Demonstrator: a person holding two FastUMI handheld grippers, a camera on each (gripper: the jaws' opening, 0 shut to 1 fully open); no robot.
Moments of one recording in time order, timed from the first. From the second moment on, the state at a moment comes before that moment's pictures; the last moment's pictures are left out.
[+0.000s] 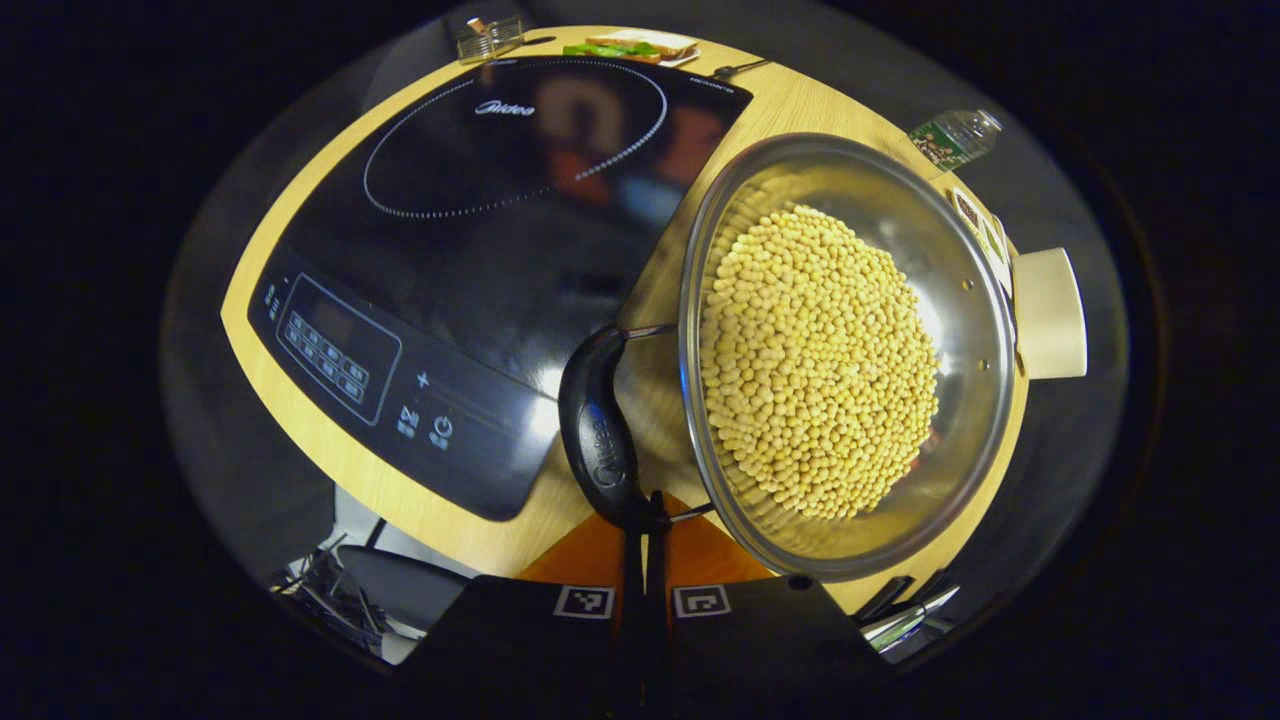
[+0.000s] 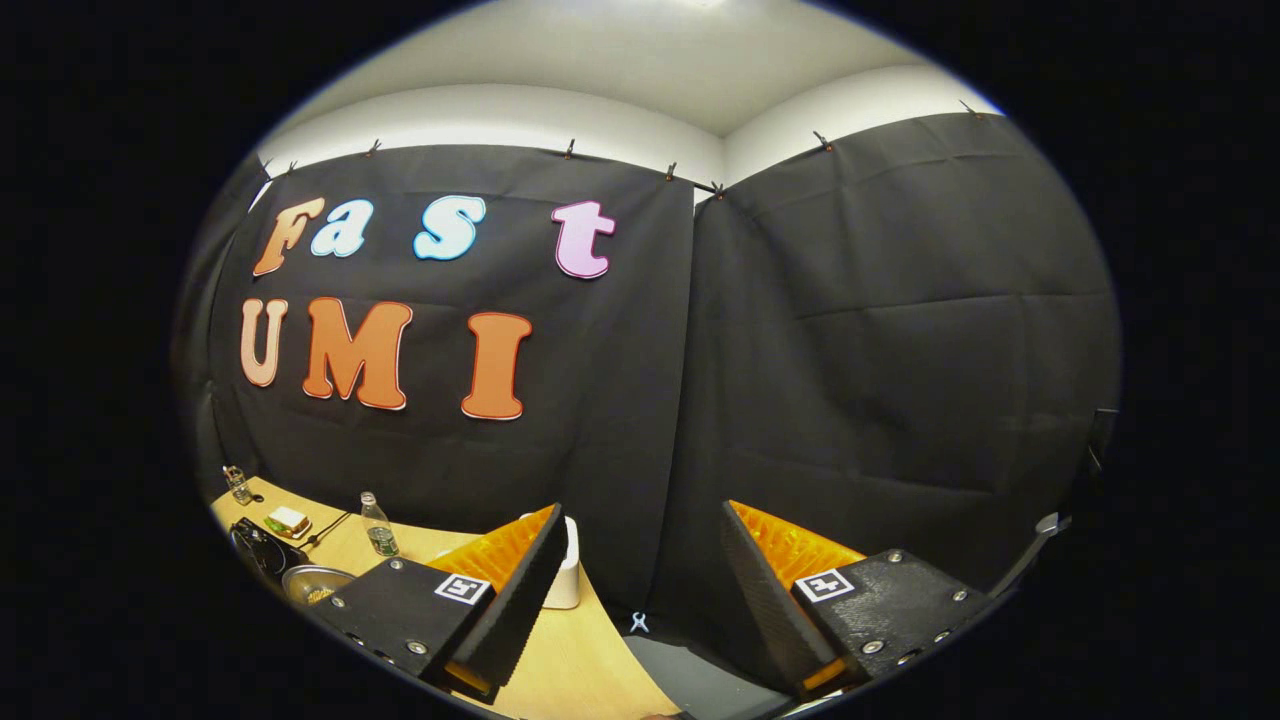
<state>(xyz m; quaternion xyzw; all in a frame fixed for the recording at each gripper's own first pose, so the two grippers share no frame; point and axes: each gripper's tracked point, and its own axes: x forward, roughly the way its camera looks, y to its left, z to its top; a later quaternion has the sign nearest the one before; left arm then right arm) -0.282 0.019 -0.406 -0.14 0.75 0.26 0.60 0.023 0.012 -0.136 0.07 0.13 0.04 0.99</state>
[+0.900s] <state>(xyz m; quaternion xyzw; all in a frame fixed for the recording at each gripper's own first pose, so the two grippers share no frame) -0.210 0.036 -0.368 0.01 0.71 0.16 0.68 0.016 0.048 -0.138 0.06 0.16 0.05 0.98</state>
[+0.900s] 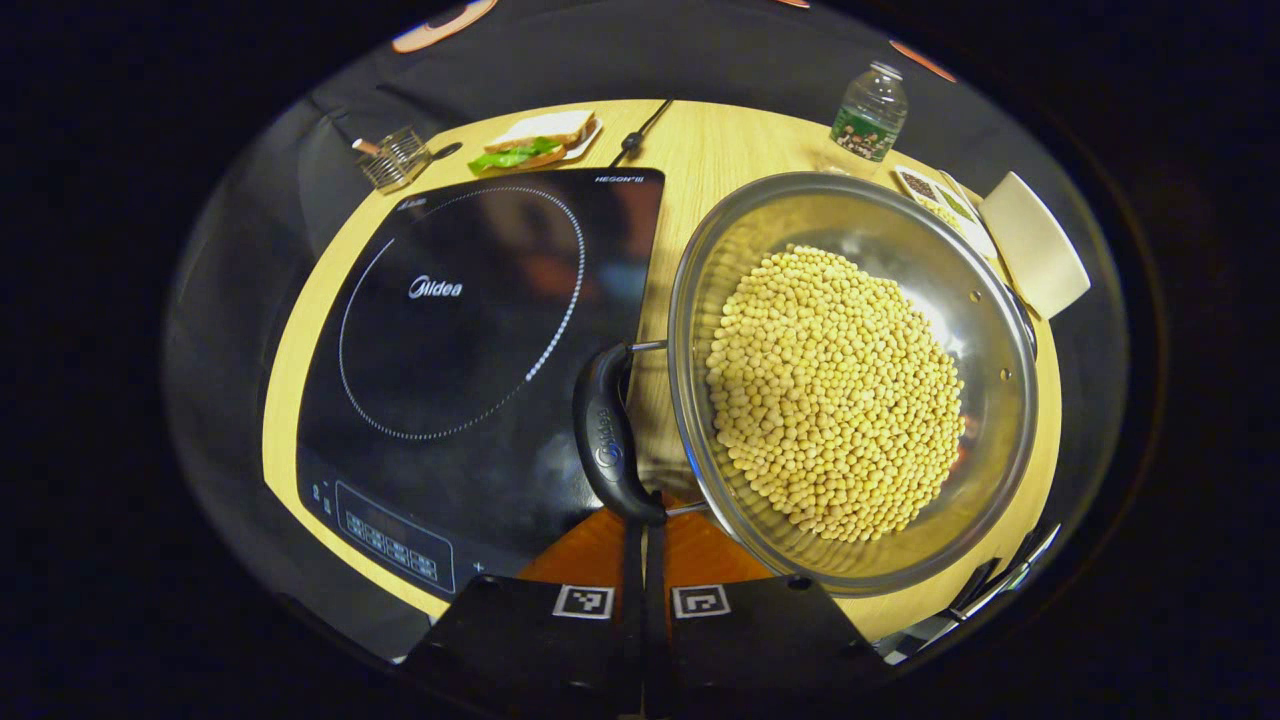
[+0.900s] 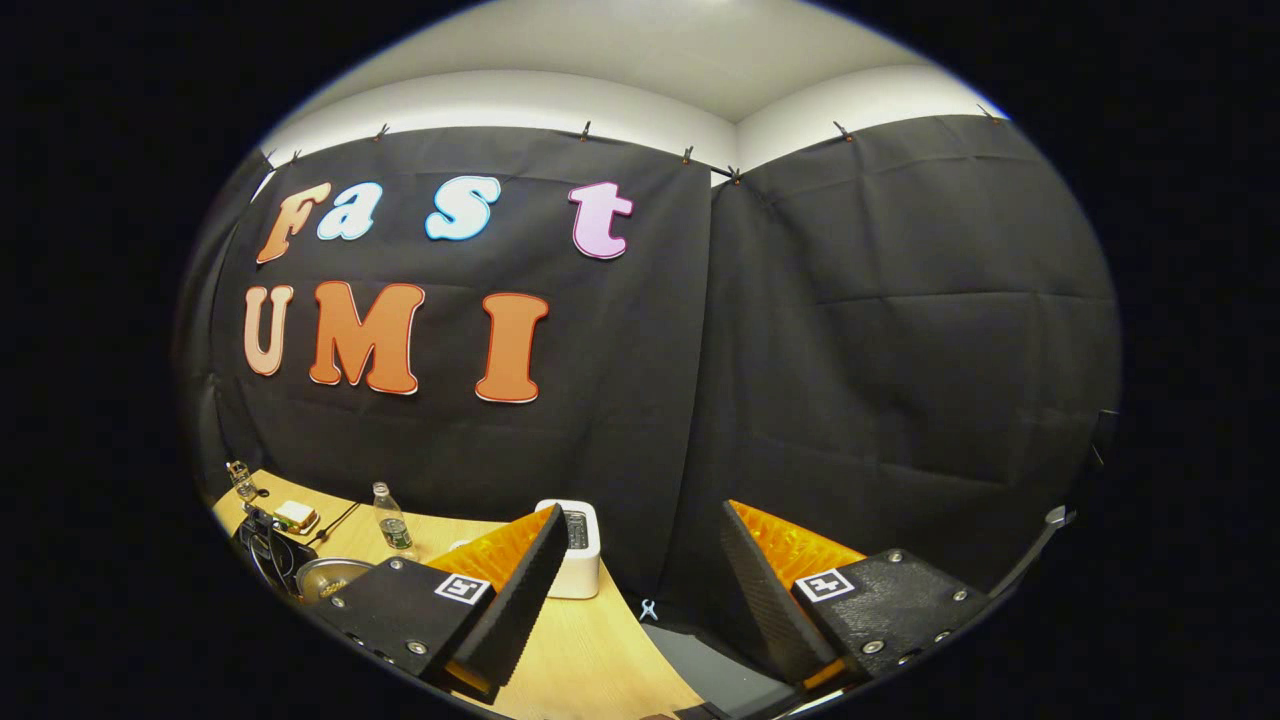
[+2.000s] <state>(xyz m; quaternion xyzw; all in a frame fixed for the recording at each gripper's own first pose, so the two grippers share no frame) -0.112 0.044 -0.391 0.08 0.64 0.02 0.76 0.002 0.150 -0.175 0.07 0.24 0.11 0.96</state>
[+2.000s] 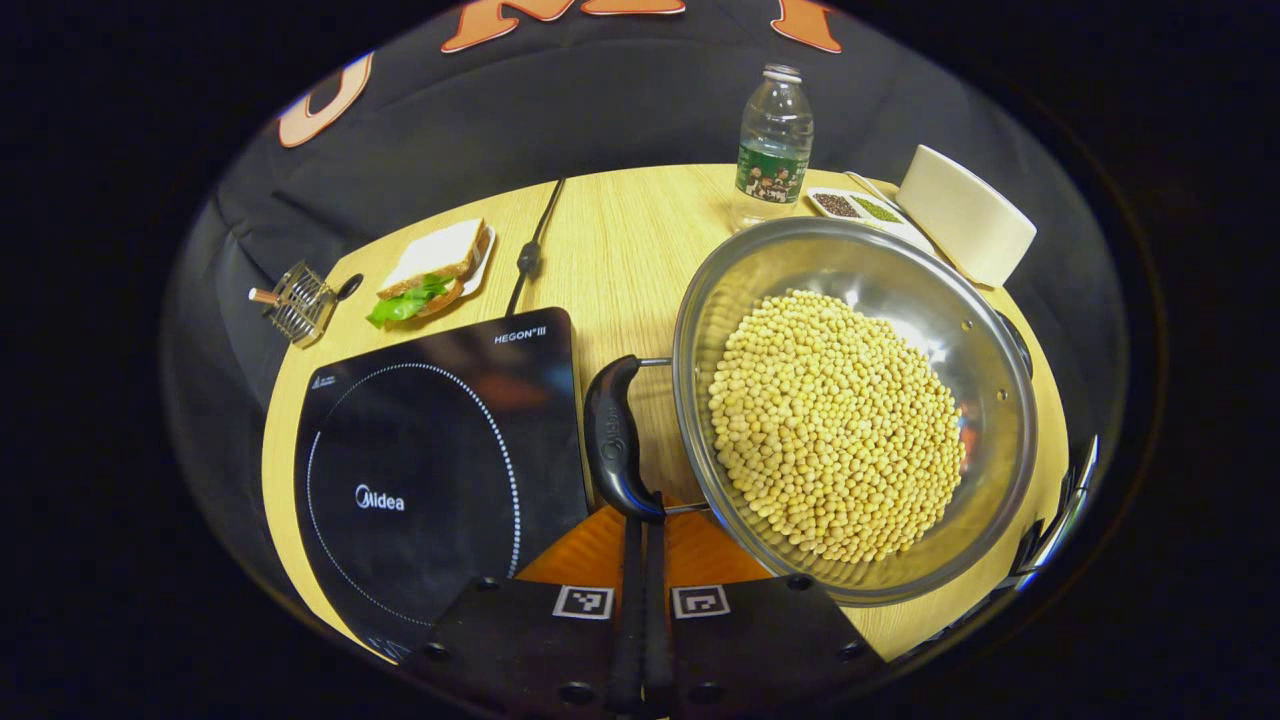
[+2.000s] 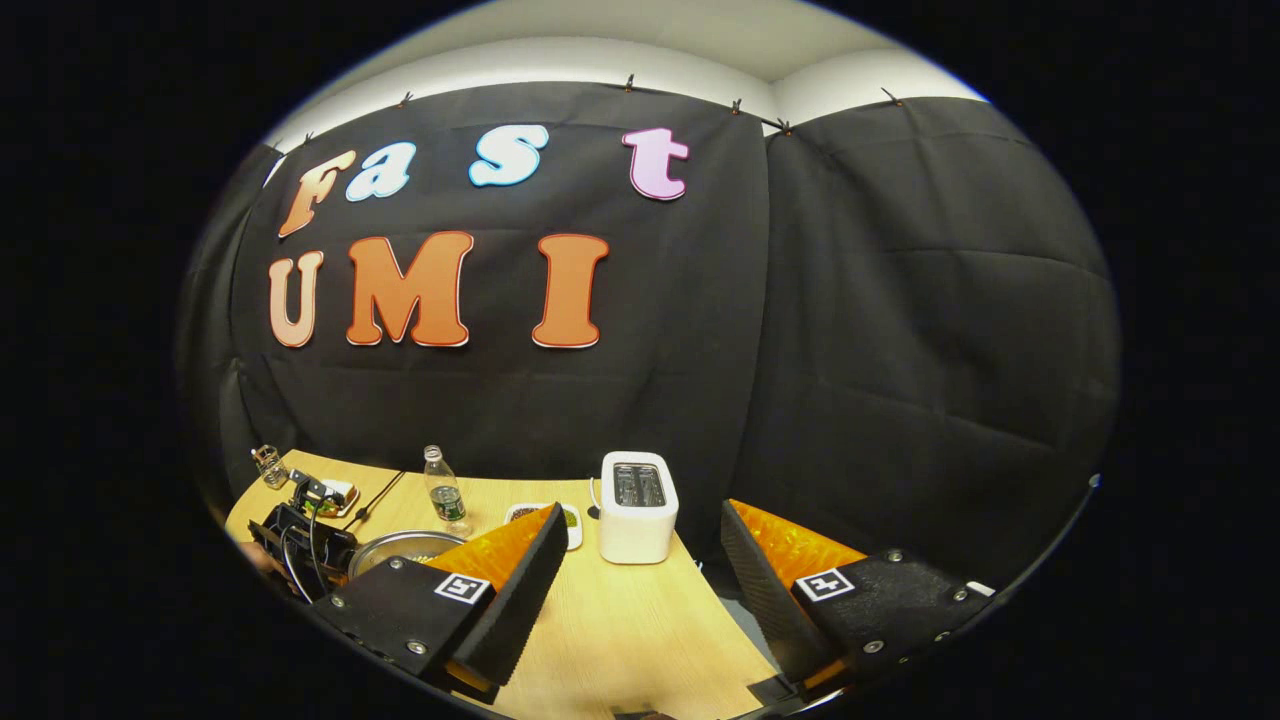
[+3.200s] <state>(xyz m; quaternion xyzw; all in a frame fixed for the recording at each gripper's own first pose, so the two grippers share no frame) -0.067 0.049 -0.351 -0.03 0.57 -0.05 0.82 -0.009 0.316 -0.263 0.07 0.35 0.26 0.90</state>
